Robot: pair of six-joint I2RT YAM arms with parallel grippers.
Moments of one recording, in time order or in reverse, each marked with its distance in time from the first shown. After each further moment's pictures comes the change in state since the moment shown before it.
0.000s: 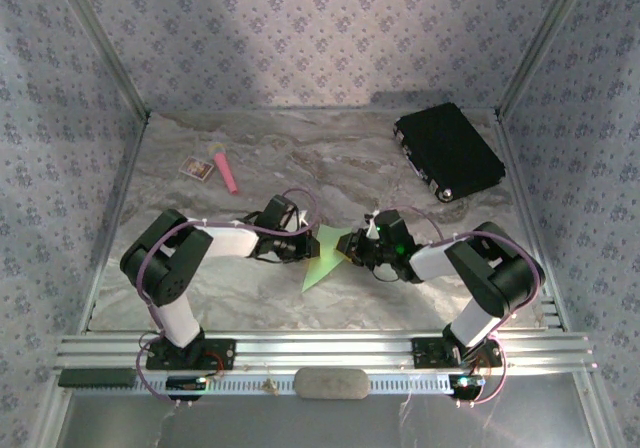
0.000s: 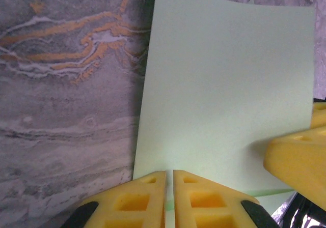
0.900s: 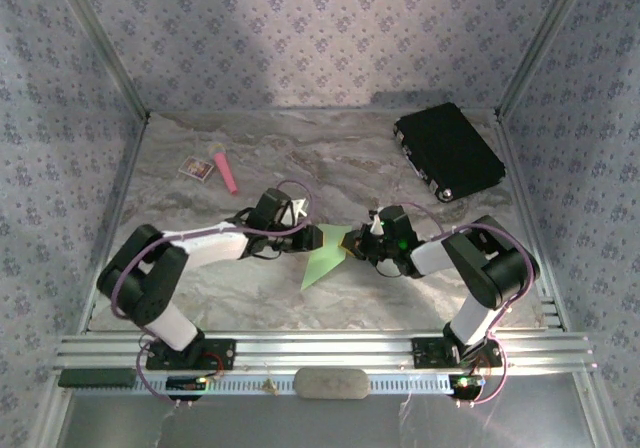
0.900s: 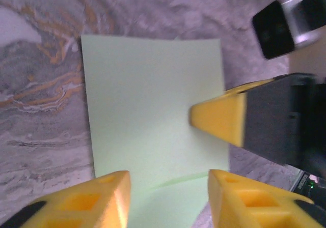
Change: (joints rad) left arm -0.002 -0.191 -0.020 -0.024 -0.078 0.089; right arm -0.058 0.051 0.013 0.022 -0.026 -0.009
